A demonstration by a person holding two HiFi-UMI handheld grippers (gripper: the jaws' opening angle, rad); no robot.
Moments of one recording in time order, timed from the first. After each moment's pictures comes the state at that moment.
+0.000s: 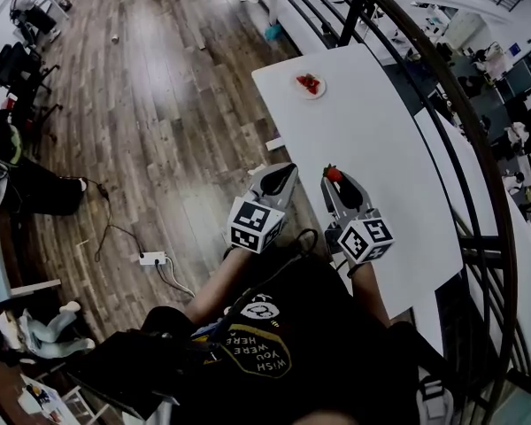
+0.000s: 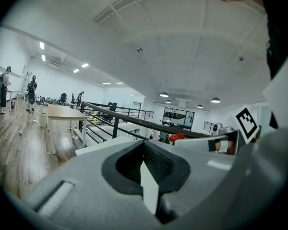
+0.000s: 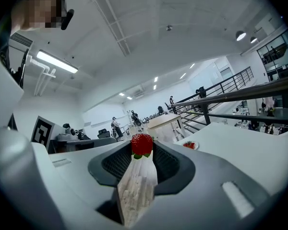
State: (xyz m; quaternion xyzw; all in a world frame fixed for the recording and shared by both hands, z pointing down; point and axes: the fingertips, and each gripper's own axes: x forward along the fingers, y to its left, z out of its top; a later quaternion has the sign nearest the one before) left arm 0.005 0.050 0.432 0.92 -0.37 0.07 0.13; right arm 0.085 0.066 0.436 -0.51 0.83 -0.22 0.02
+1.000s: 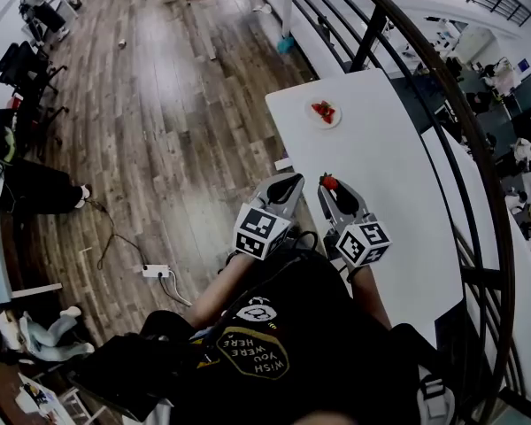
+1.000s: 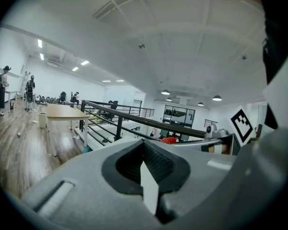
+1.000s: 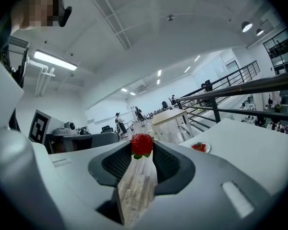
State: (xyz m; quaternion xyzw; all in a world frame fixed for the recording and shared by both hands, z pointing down) left arm -0.007 -0.044 0.439 0.92 -0.36 0.09 0.14; right arm 0.053 -0.037 0.456 -0.48 0.85 -0.24 0.00
